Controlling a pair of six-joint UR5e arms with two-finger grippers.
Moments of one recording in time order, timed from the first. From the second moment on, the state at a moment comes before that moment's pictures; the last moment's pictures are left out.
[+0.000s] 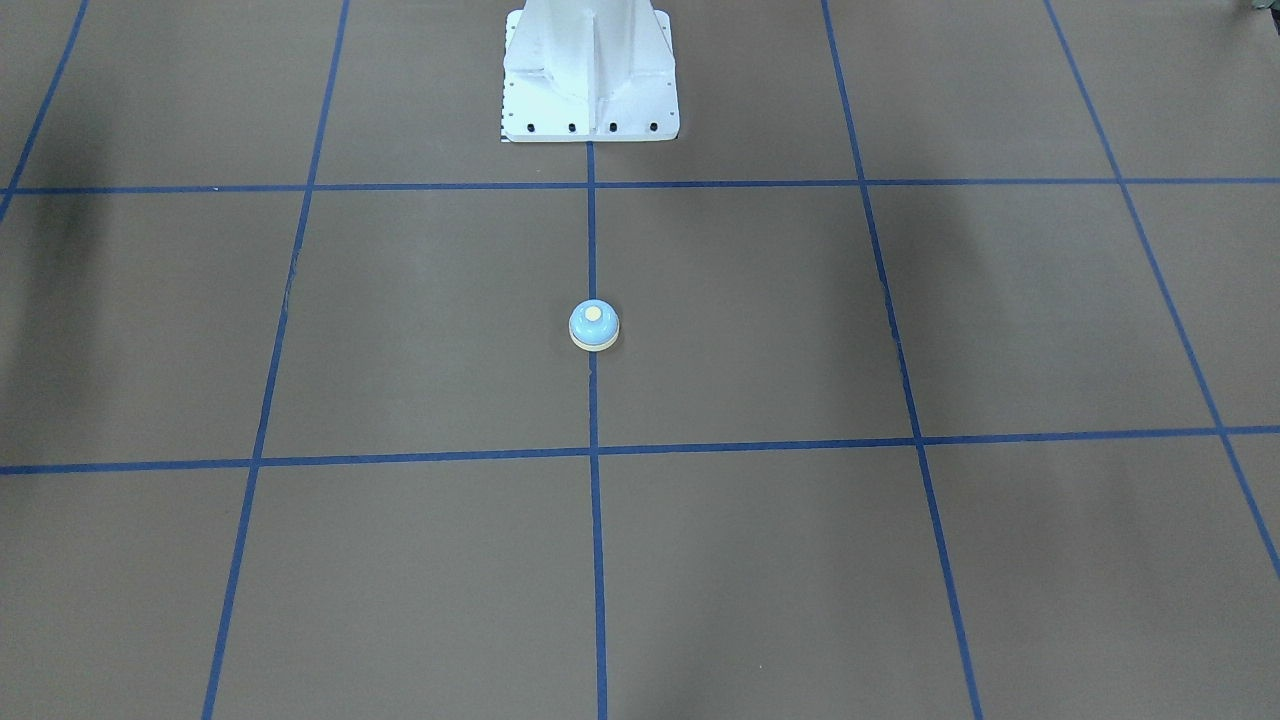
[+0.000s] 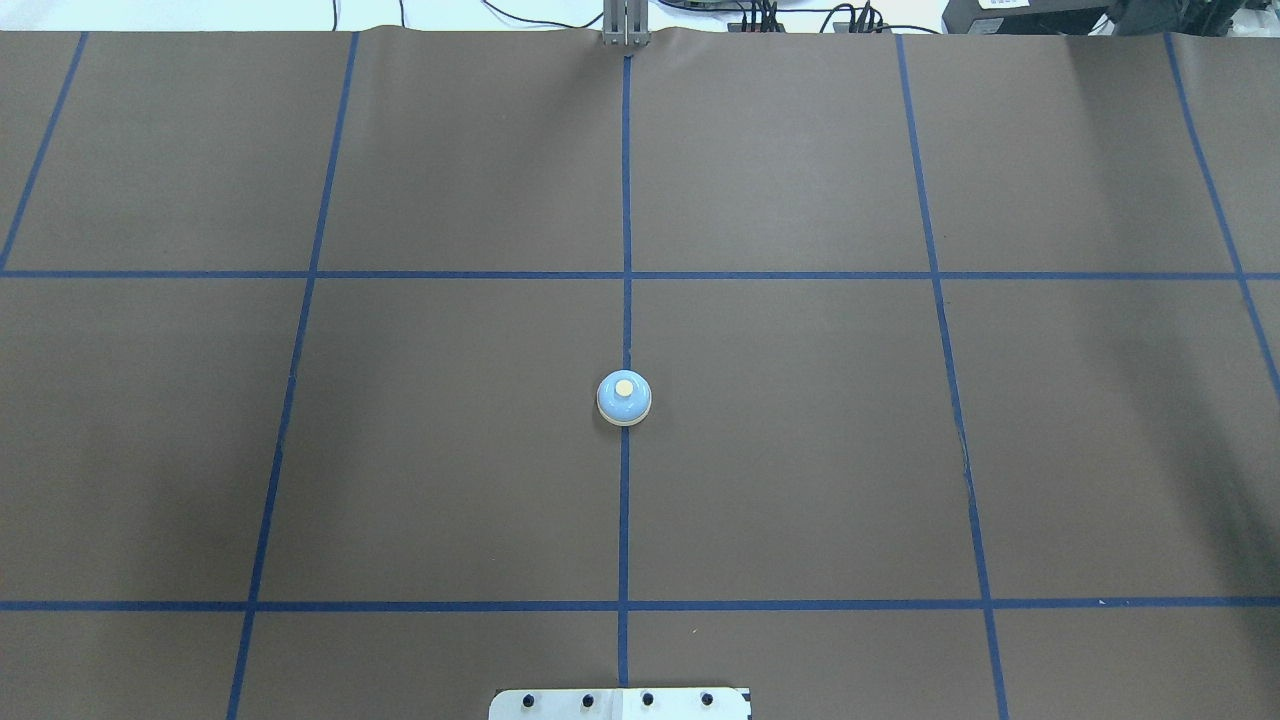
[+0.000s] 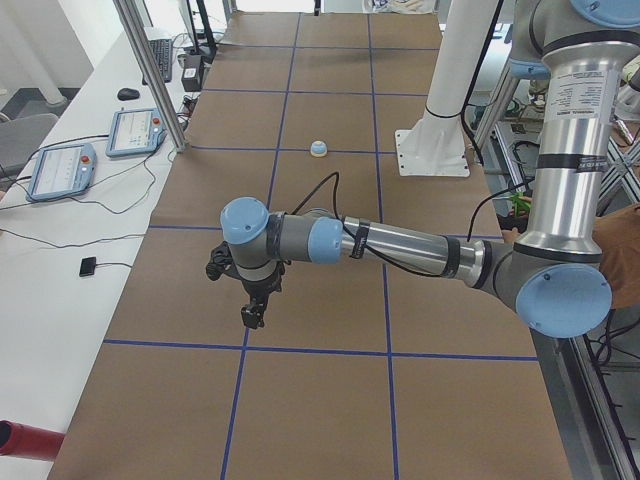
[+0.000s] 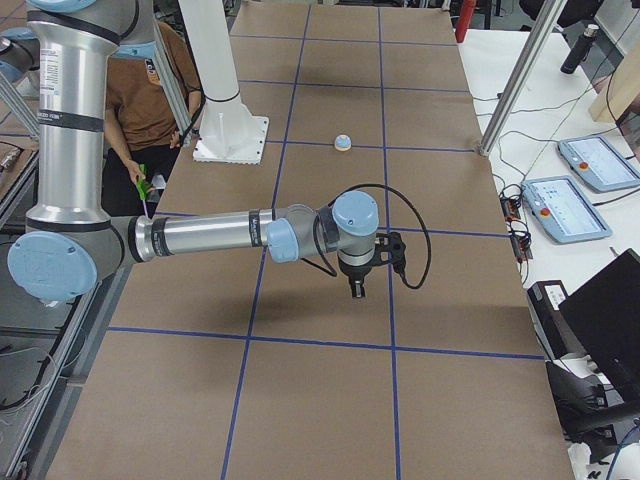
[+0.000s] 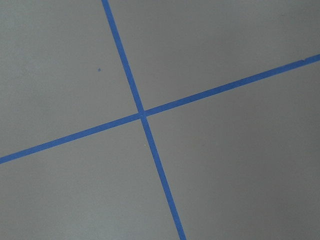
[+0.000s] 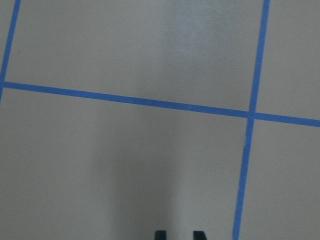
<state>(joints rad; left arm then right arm) -1.53 -1.62 -1.68 -1.46 -2.34 0.25 1.48 -1.69 1.80 -1.44 2.39 0.13</state>
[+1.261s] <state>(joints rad) -1.55 -1.62 -1.68 -1.47 -2.37 0.25 1.49 -1.71 1.77 -1.43 2.39 0.12</state>
